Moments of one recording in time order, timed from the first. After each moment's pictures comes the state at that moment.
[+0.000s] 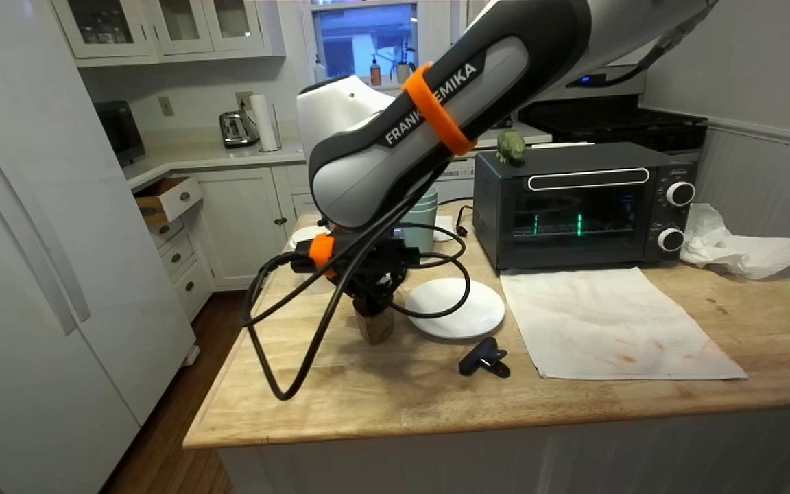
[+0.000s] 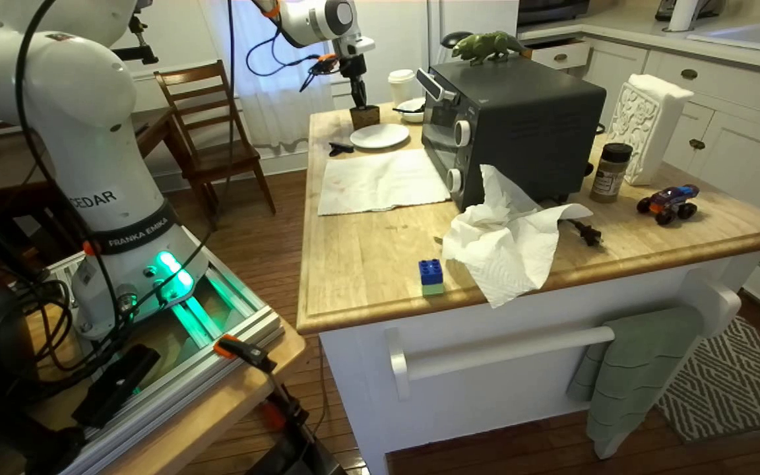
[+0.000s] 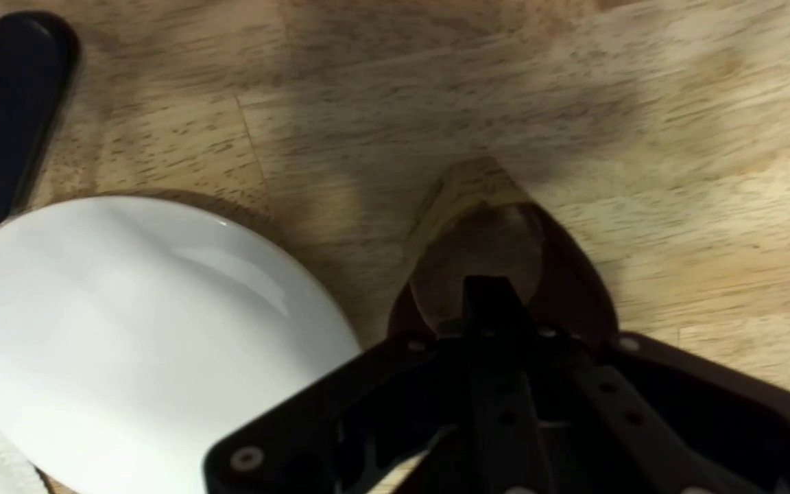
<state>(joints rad) 0.36 0.85 -0.06 -1.34 -0.13 2.19 1.26</state>
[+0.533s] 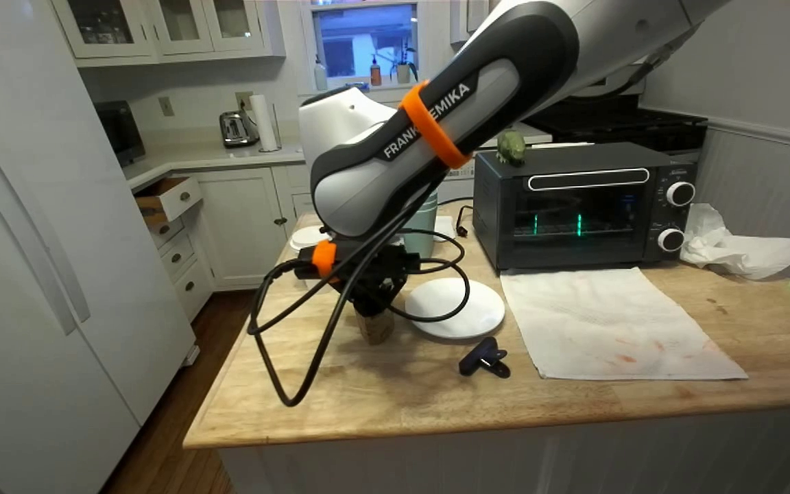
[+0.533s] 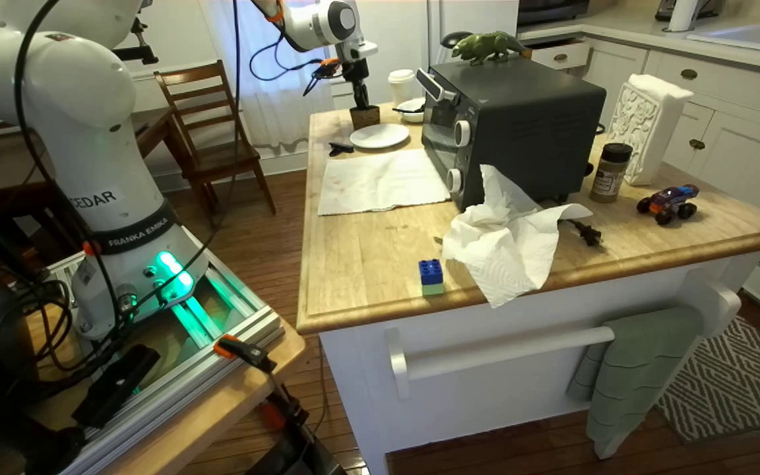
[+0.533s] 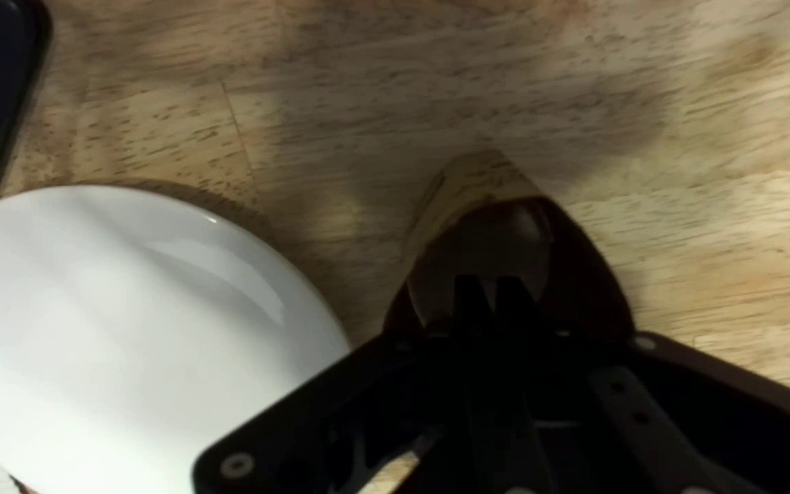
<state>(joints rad) 0.35 0.88 -0.06 -1.31 -0.13 2.19 1.24</state>
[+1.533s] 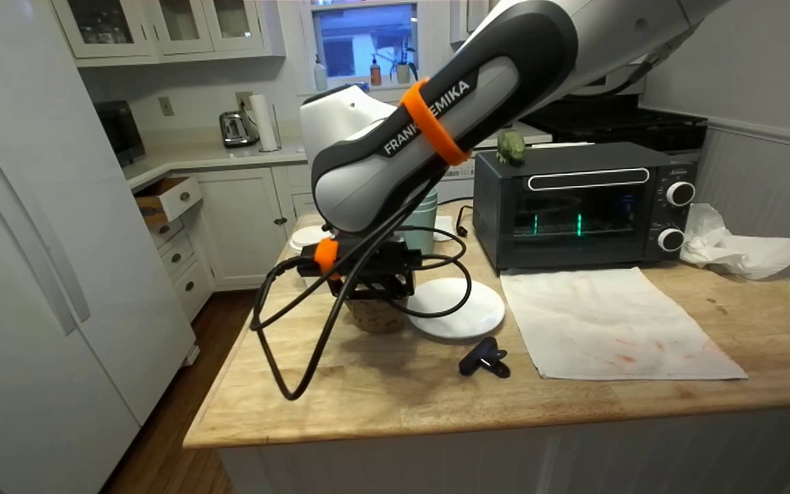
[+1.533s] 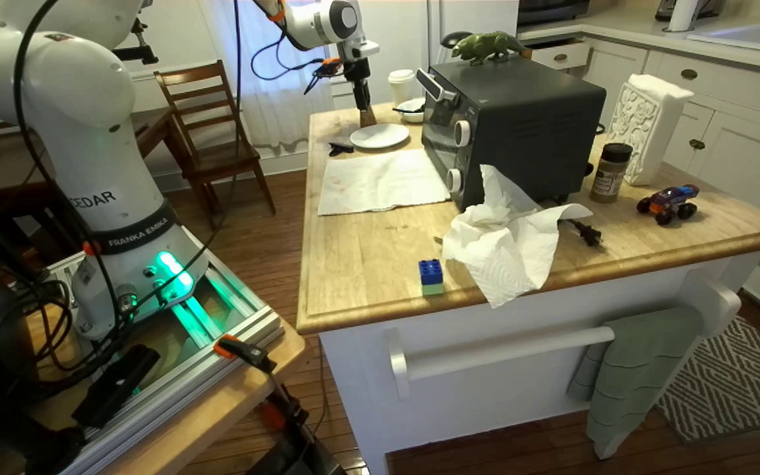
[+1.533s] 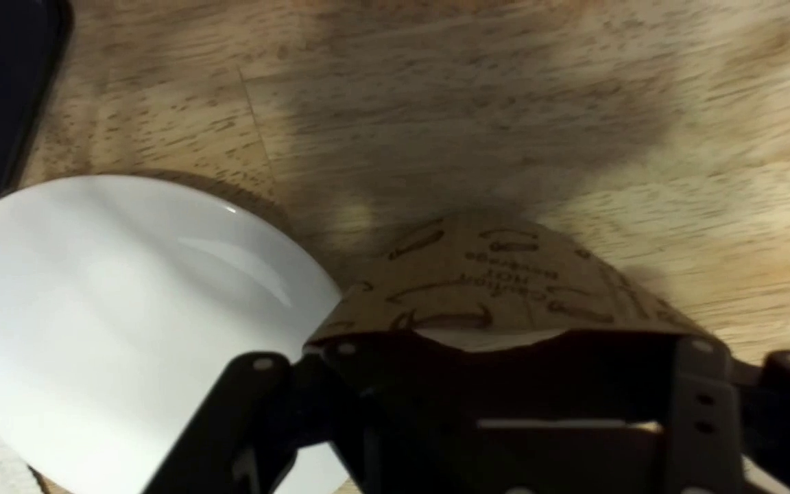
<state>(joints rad) 0.34 0.88 -0.06 -1.30 -0.13 2.16 1.24</state>
